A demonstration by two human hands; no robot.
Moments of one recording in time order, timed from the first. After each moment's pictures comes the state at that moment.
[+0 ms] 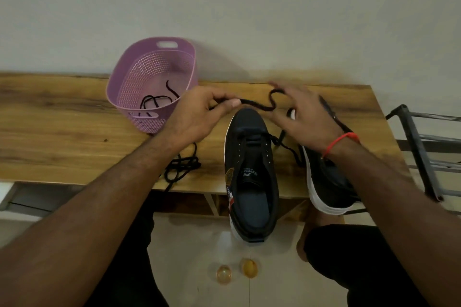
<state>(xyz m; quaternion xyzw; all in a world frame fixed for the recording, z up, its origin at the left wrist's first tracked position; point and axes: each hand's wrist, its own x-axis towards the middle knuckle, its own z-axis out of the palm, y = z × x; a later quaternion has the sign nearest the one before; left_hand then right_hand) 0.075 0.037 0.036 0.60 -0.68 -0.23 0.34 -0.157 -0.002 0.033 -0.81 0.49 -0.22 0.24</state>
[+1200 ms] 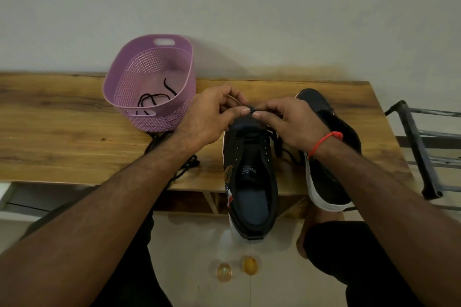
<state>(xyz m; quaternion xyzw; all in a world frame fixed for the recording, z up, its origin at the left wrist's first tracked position) 0.052 0.036 0.025 0.59 -0.64 -0.33 0.37 -0.145 0.003 0.022 -0.82 0.45 -0.22 0.29</state>
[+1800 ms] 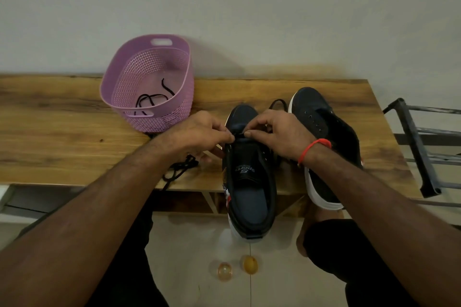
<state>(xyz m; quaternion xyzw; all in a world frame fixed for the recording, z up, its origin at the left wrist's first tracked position) 0.062 0.045 0.026 0.69 -0.50 -0.51 0.13 -0.137 0.010 0.003 -0.81 0.48 -0.15 0.32</state>
